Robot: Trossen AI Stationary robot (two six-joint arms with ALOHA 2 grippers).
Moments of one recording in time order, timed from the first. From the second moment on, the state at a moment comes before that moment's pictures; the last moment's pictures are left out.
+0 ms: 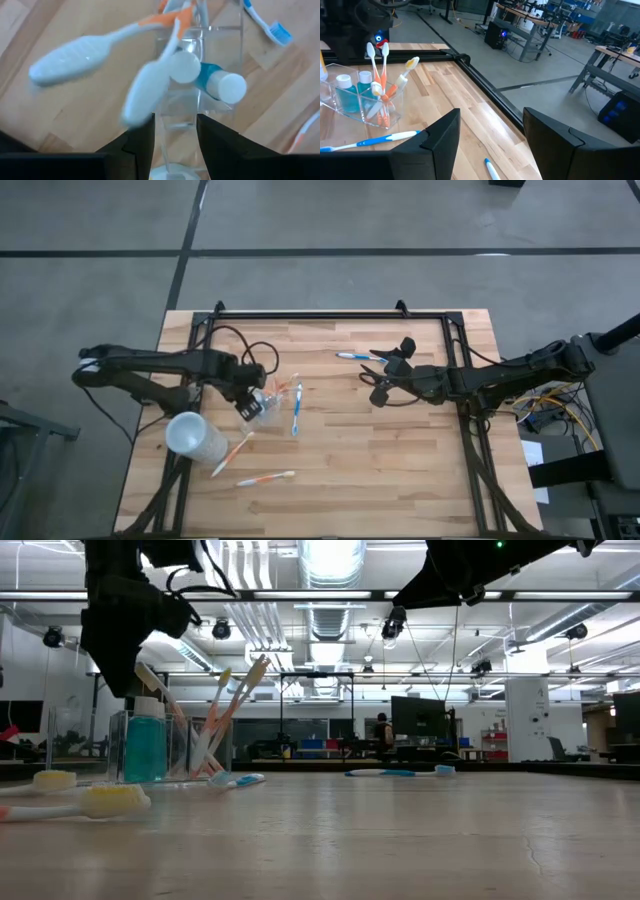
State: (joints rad) left arm 0.05 1.18 0.93 -1.11 -0.01 -0.68; right arm 0.13 1.13 0.68 0.17 0.73 -0.03
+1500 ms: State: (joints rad) left arm 0.19 1.21 0.77 -0.93 0.10 -0.55; right arm 0.13 1.13 0.68 0.17 0.73 -0.03
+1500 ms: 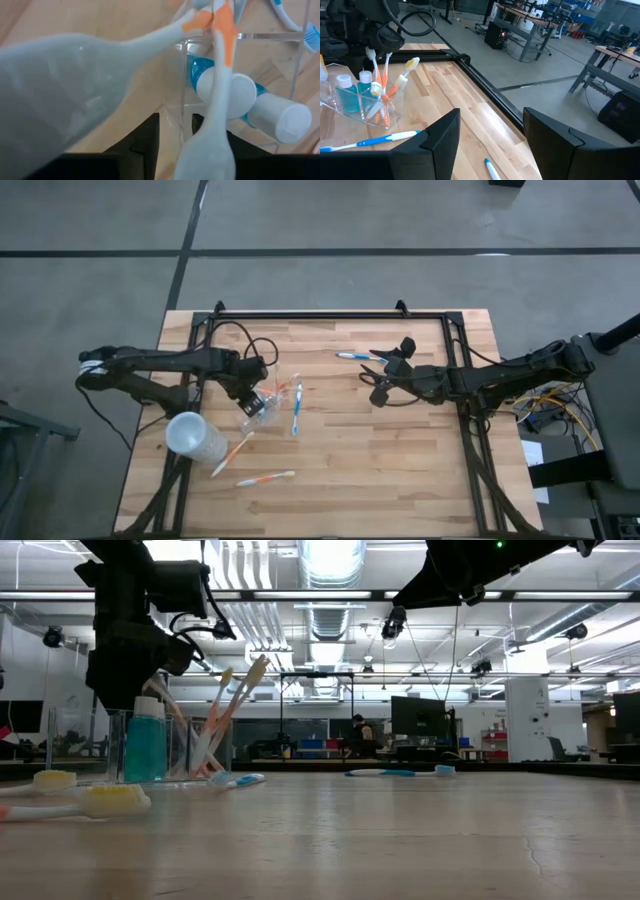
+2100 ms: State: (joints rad) left arm 0.19 1.21 0.77 -0.91 0.09 -0.54; right arm 0.13 1.13 0.68 0.17 0.73 -0.03
